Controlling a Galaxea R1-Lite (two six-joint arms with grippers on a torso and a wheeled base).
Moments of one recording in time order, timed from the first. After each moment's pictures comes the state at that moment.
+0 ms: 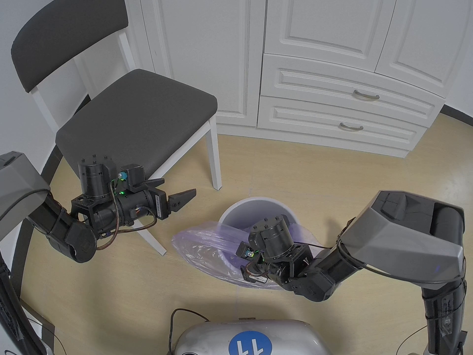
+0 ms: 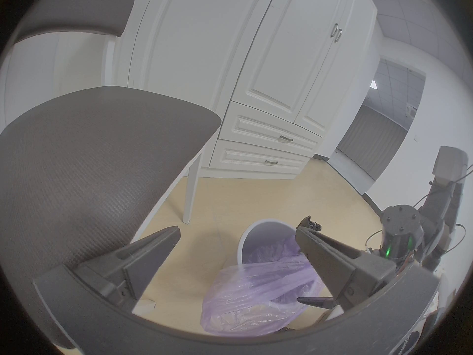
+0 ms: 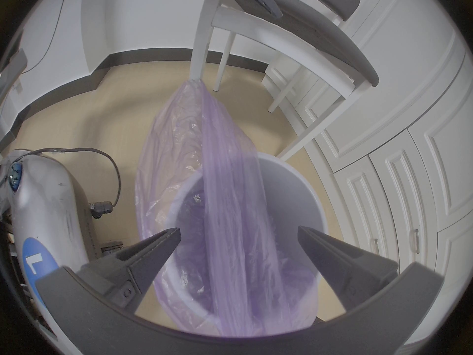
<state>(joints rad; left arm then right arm) -0.25 1.99 -0.76 -1.02 -0.38 -0.05 0.77 2.36 -1.12 -0.65 -0.35 -0.68</state>
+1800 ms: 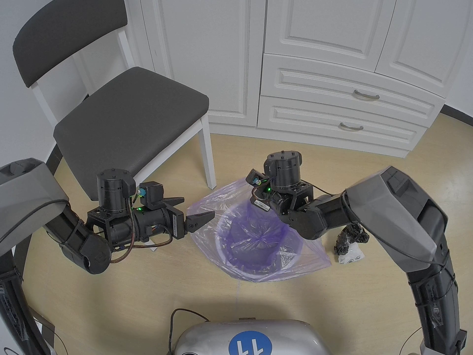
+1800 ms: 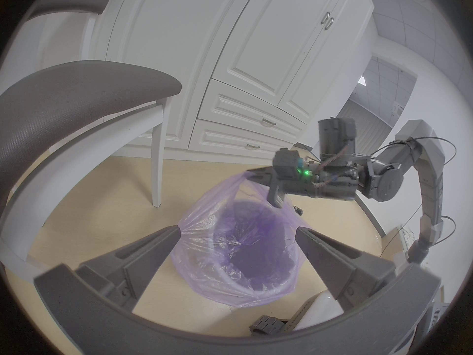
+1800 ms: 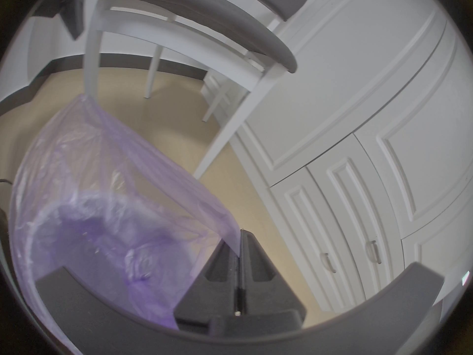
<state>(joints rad) -0.32 2.05 -0.74 -1.02 -0.44 -0.05 0.59 2.50 -1.67 -0.59 -0.39 -0.82</state>
